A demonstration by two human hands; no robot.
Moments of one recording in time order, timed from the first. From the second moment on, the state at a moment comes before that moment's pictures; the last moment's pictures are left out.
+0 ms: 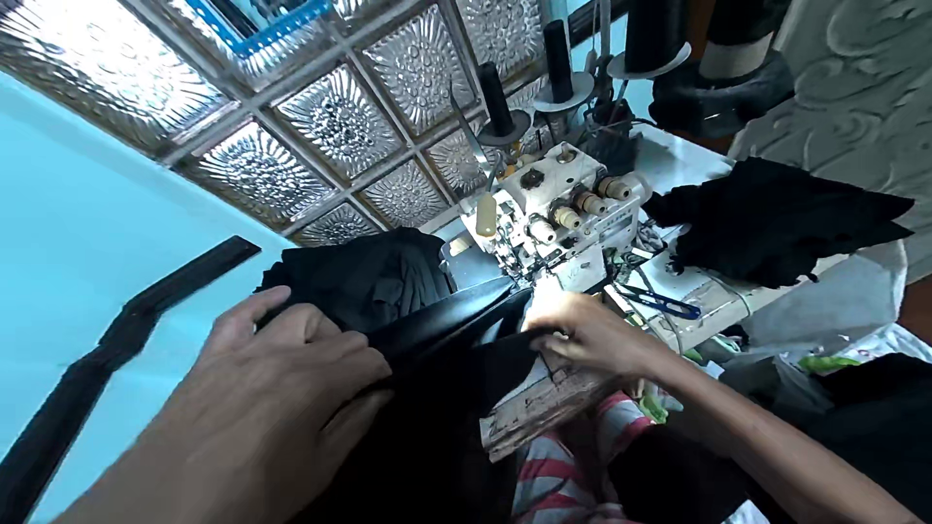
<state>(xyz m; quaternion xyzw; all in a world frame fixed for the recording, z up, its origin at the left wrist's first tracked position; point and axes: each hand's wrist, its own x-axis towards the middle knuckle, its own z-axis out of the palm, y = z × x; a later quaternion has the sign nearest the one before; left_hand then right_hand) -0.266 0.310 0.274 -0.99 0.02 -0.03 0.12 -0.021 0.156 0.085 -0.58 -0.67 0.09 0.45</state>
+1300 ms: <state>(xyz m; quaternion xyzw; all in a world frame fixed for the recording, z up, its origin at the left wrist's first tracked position) -0.222 0.330 0.206 -0.98 0.05 -0.16 -0.05 -0.014 0.110 0.078 -0.52 -0.72 0.11 0.44</state>
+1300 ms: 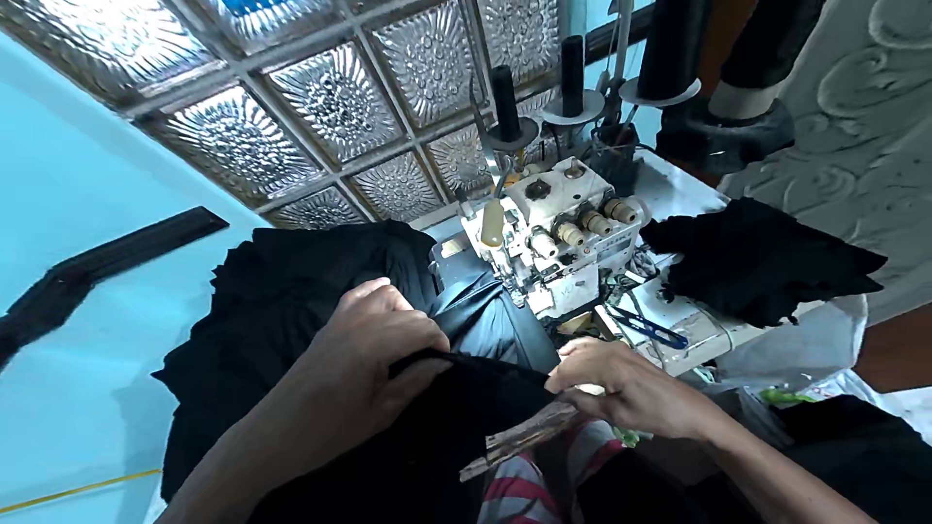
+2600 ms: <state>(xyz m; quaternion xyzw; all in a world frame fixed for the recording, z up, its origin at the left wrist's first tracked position) -0.255 0.362 0.210 -0.99 0.07 -0.10 -0.01 -0.008 0.170 0.086 -0.53 -0.69 0.15 0.47</state>
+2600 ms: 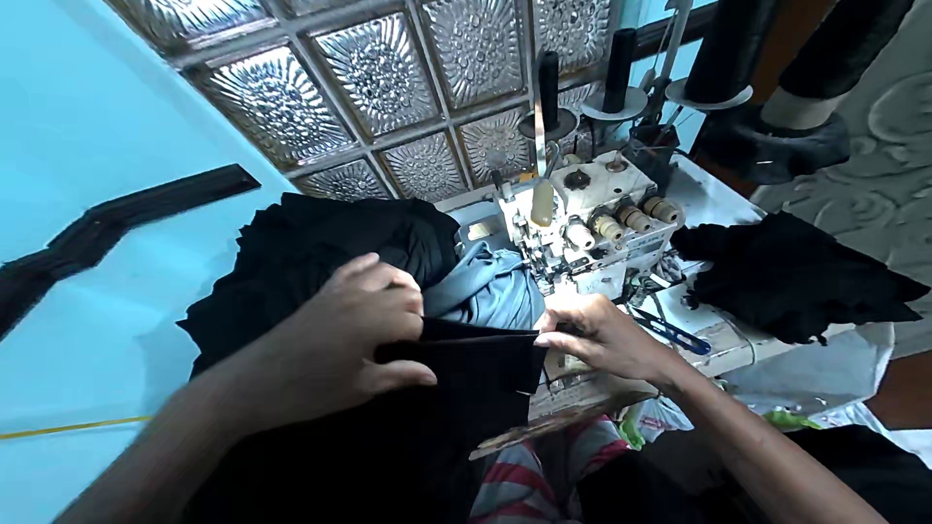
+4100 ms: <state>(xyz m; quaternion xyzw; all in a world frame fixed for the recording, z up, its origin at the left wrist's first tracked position) -0.198 0.182 0.093 -0.92 -0.05 -0.25 -0.28 -0.030 0.183 -0.003 -0.59 -0.46 -0.18 0.63</state>
